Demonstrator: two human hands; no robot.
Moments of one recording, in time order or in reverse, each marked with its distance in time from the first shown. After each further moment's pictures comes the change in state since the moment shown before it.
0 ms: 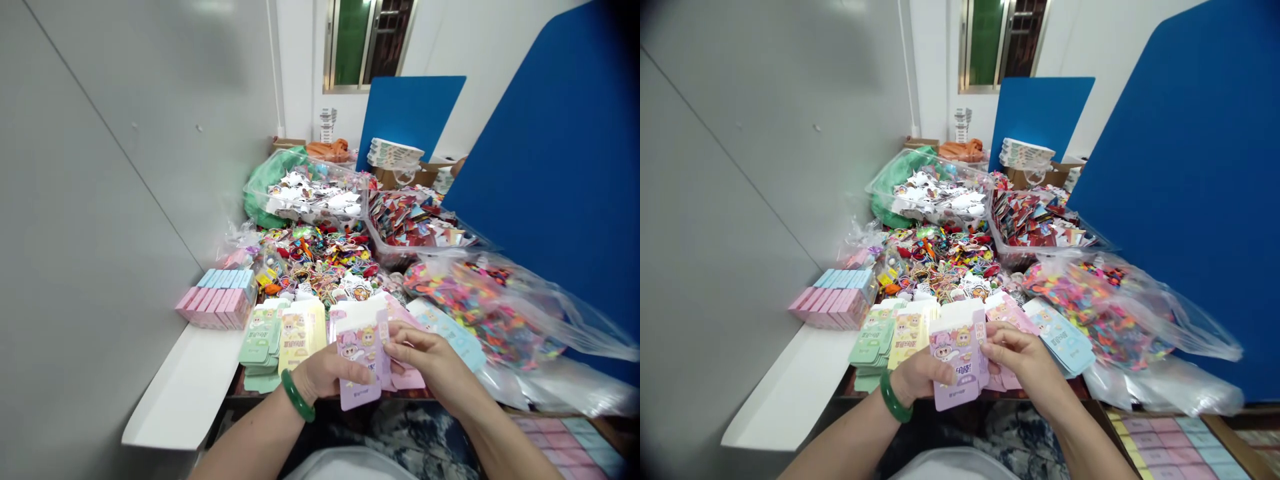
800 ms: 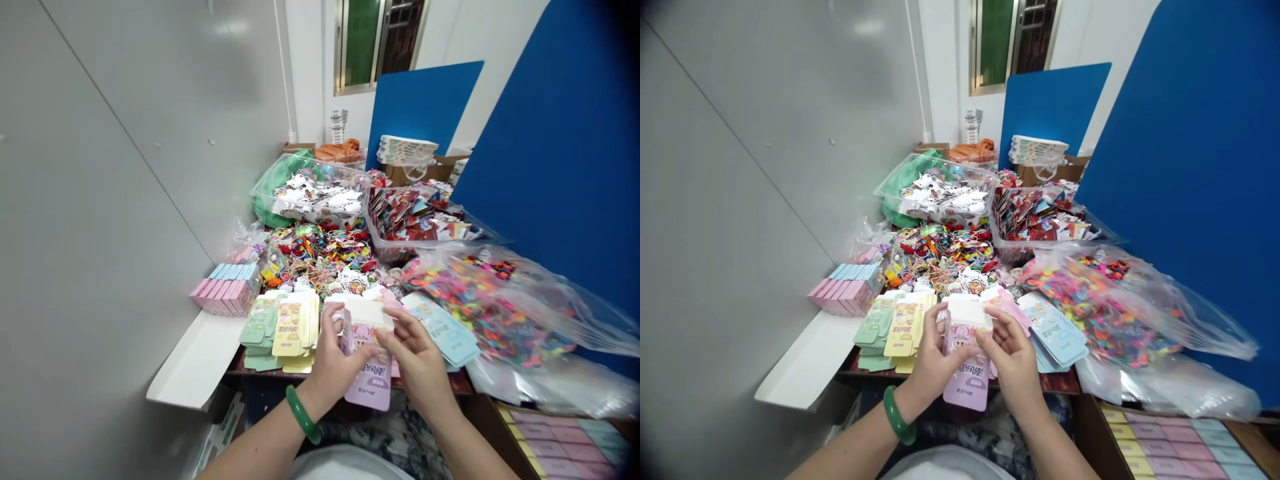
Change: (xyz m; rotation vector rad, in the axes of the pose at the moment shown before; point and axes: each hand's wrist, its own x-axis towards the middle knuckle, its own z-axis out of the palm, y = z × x) left_hand 0.009 -0.043 0.036 0.685 0.755 0.396; right_hand -0.015 0.032 -0.005 0.244 0.159 -0.229
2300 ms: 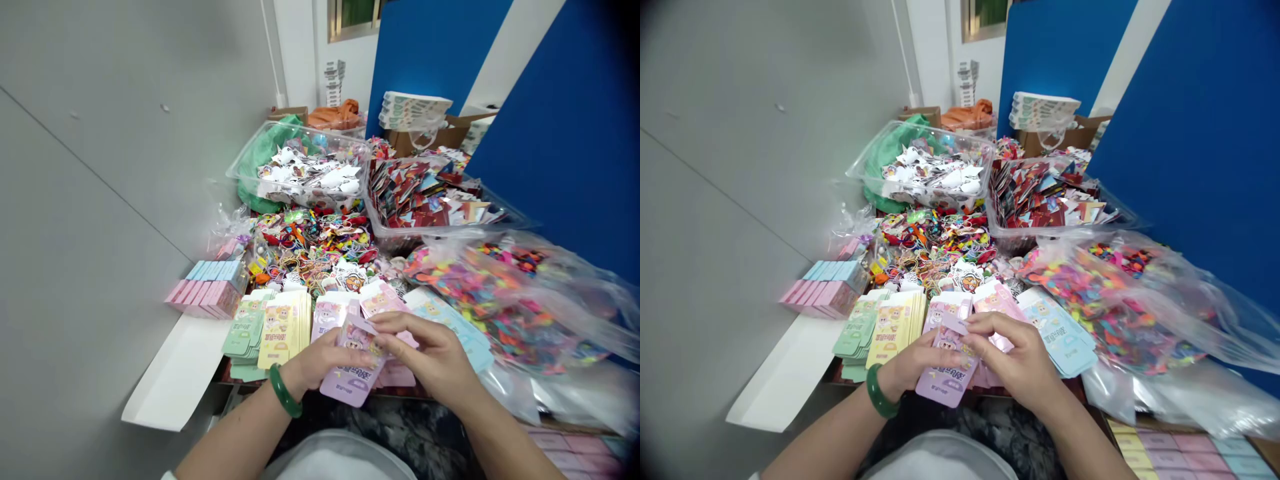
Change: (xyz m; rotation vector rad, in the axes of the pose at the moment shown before) left_hand 0.048 0.012 -0.012 -0.397 -0.469 -0.574; right_hand 0.047 -0.036 -0.022 -0.528 -0.281 -0.320
